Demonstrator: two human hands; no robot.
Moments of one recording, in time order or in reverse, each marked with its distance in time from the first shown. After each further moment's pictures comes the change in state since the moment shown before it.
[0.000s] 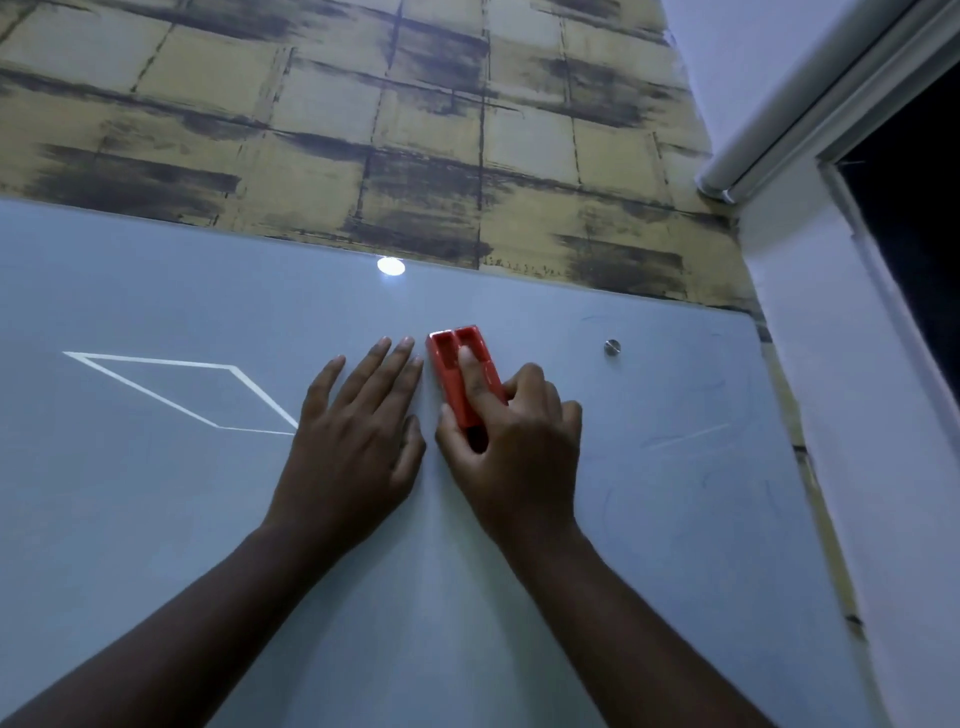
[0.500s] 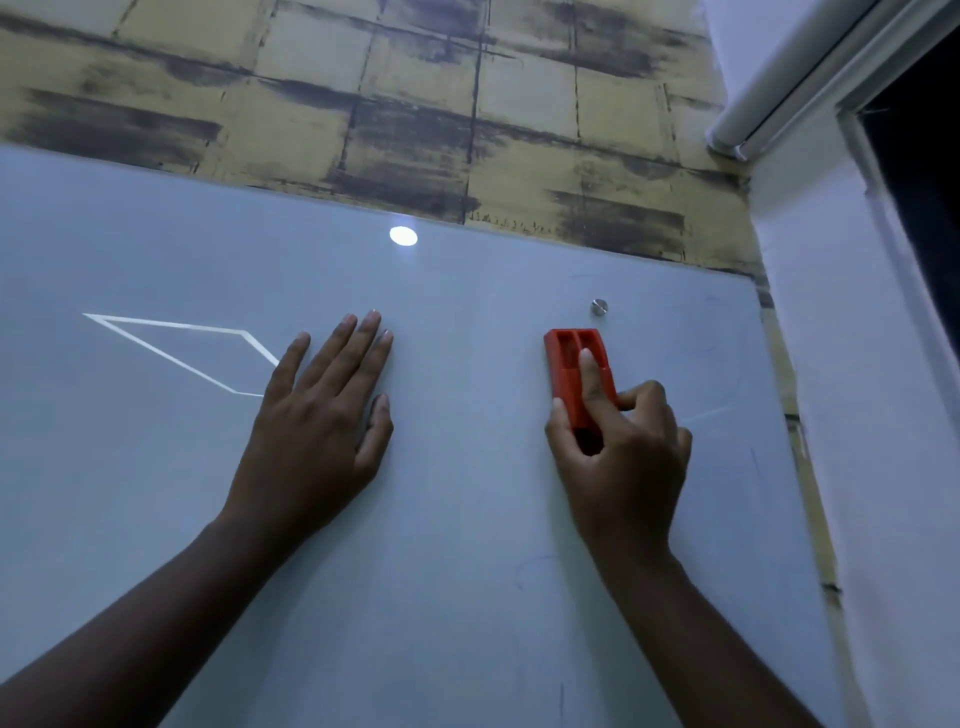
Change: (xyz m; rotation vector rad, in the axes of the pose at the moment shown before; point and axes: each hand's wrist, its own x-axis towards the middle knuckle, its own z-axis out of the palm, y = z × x) left_hand -0.027 0.014 -0.008 0.015 0.003 -0.042; right_hand -0.046 0.095 -0.033 0.007 0.049 0.240
